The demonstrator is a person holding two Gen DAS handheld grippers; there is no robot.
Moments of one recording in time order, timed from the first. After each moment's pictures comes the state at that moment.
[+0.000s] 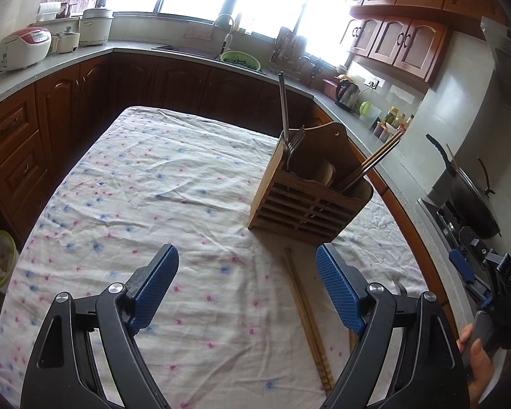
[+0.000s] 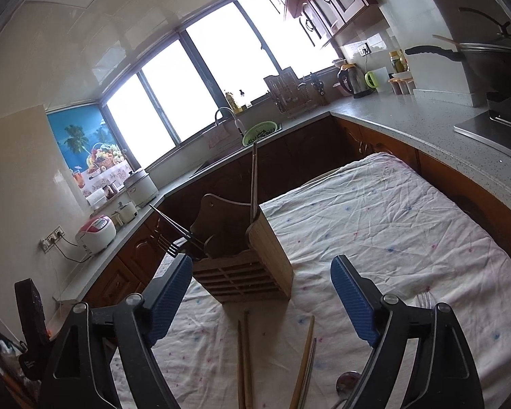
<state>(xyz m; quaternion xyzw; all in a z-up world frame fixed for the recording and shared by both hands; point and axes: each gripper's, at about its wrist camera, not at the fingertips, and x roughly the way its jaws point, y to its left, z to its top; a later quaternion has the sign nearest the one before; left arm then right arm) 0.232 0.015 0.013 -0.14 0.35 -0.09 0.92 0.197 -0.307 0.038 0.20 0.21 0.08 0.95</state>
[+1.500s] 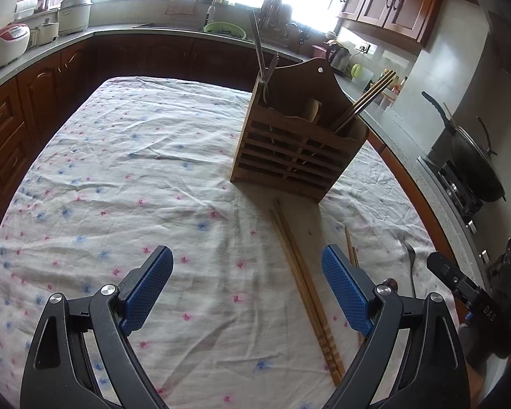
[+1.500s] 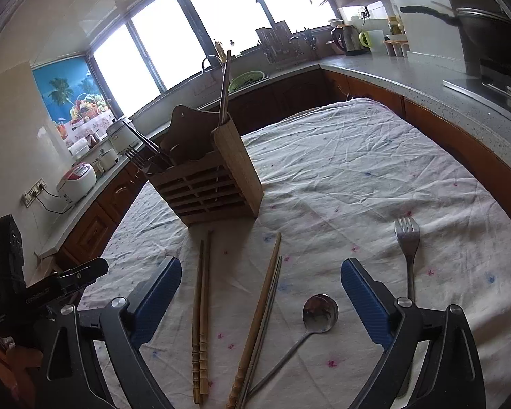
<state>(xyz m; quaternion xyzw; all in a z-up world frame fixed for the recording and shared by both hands) 0.237 -0.025 -0.027 -0.10 0.40 -0.12 0.90 0.188 -0.304 -0.029 0.16 0.31 0.07 0.93</state>
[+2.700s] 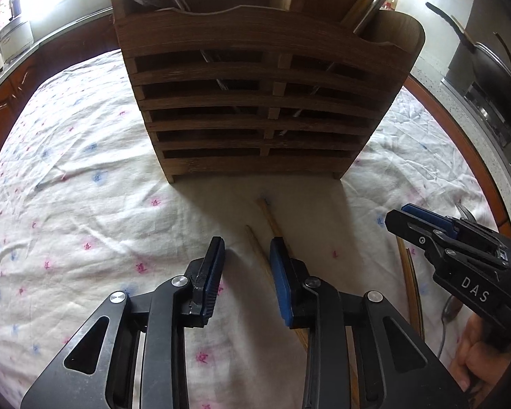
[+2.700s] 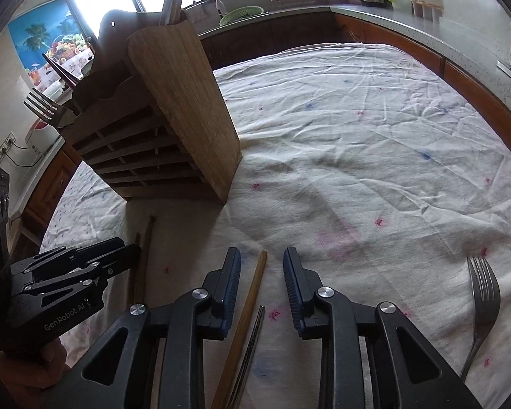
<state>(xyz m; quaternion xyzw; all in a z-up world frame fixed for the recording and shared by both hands) 0.342 -0.117 -0.093 0.03 0.48 -0.15 0.86 0.310 -0.284 -0.090 0.09 0.44 0.07 0.89</state>
